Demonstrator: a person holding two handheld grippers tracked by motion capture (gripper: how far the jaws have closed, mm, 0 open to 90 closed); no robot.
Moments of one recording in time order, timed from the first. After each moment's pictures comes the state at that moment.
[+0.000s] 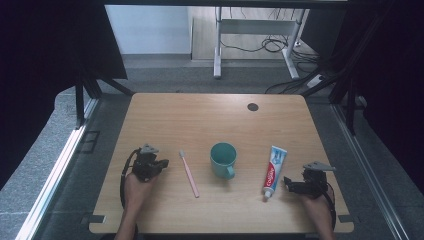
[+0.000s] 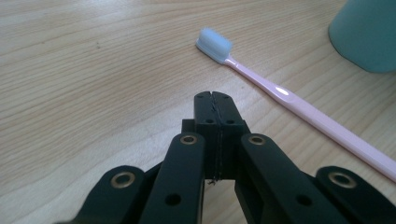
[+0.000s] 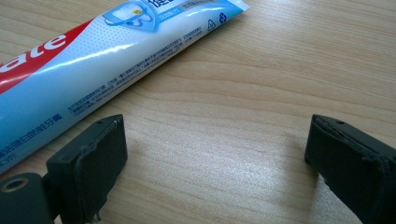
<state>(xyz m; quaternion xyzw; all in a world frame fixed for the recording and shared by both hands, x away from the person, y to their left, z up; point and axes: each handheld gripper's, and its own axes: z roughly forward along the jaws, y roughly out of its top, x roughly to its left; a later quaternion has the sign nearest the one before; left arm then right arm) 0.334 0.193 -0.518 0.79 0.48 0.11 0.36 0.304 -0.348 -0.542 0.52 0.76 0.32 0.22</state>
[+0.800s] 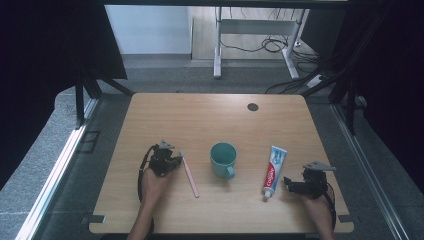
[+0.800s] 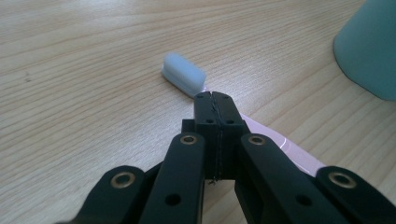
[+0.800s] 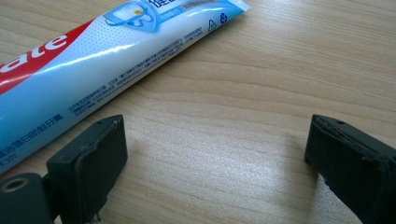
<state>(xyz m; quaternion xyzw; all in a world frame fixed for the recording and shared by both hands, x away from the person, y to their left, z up) 0.359 0.151 -0.533 0.80 0.48 0.10 0.35 0.304 -0.348 -0.542 0.52 0.76 0.32 0.22</state>
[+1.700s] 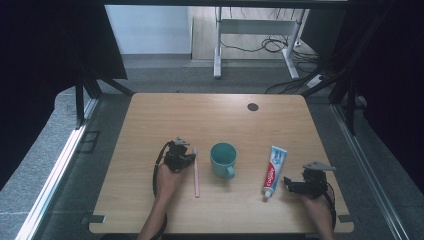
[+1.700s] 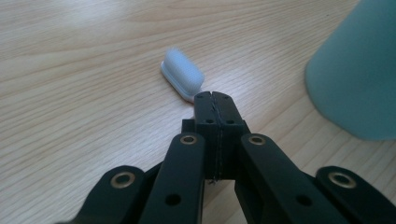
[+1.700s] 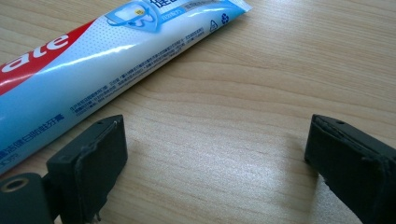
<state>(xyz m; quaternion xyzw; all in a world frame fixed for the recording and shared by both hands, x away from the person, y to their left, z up) 0.376 0.108 -0.535 0.81 0.45 0.08 0.36 0.305 -0.348 -0.542 0.52 0.76 0.32 0.22</state>
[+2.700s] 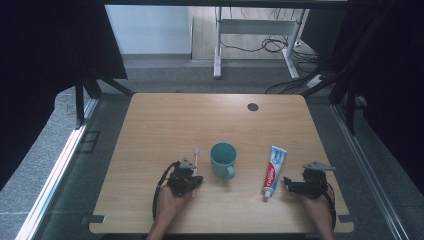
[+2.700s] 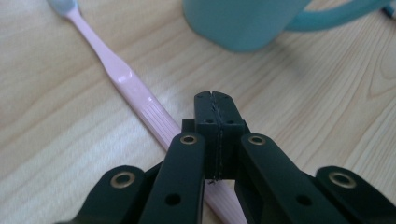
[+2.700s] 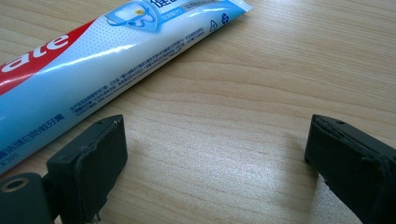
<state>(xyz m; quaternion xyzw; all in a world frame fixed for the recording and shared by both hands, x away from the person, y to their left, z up) 0.300 0.092 -0.533 0.84 0.41 0.05 0.36 0.305 -0.347 -0.542 0.52 0.76 0.32 0.22</state>
